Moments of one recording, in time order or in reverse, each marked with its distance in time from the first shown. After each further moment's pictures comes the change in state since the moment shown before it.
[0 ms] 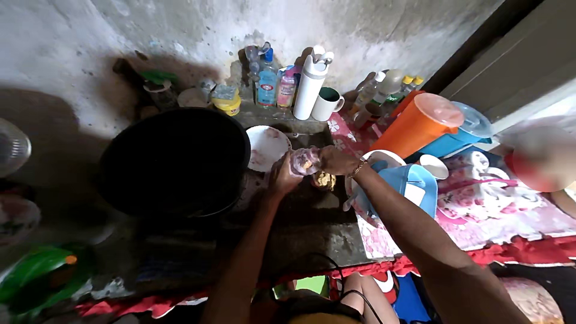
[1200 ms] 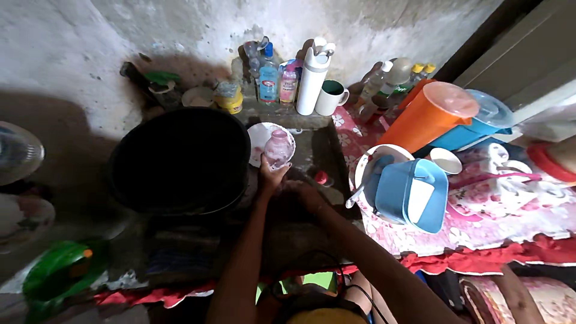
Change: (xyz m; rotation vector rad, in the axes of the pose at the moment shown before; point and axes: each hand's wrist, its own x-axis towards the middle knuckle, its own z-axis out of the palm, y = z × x) left_hand -0.007 -0.039 -0.008 -0.361 0.258 -0.149; right_hand 0.024 0.022 0.164 0.172 0.153 0.056
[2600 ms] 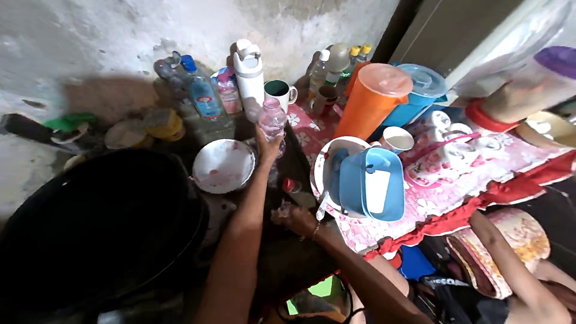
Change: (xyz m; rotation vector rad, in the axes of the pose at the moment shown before) left_hand 0.085 0.073 0.136 -0.130 -0.133 0.196; right_hand -0.056 0.014 -0.041 0.298 -0.142 0.306
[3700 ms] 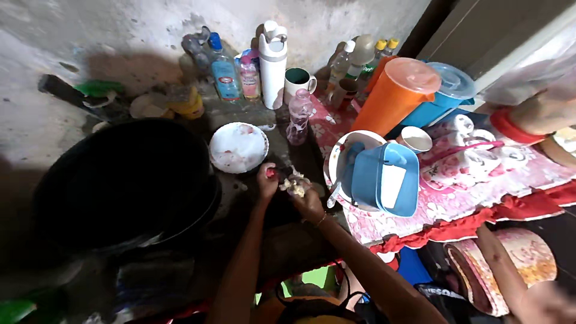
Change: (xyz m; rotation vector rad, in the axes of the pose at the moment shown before) left_hand -0.120 -0.051 -0.065 0.128 -0.038 -0.236; right_hand 0.011 0.011 0.028 0.325 0.523 -0.320
